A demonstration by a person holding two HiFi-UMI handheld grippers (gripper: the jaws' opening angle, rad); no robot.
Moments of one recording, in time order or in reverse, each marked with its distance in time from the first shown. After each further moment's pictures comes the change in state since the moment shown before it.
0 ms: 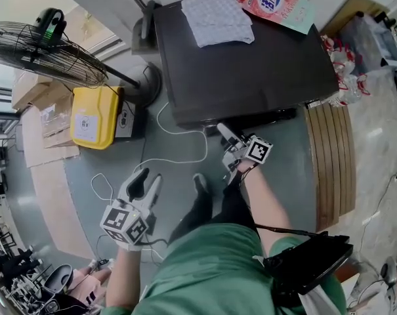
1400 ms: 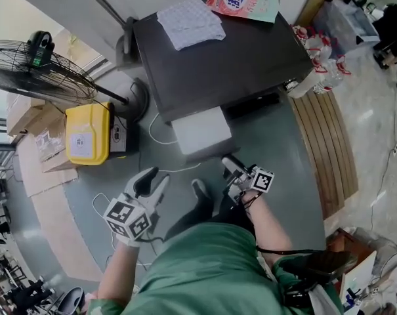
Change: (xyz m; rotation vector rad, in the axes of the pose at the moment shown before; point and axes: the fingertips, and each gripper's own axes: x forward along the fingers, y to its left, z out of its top) left arm -0.004 -0.052 -0.013 0.101 0.062 -0.245; right arm -0.134 0.061 -0.082 0.107 -0.091 -0.031
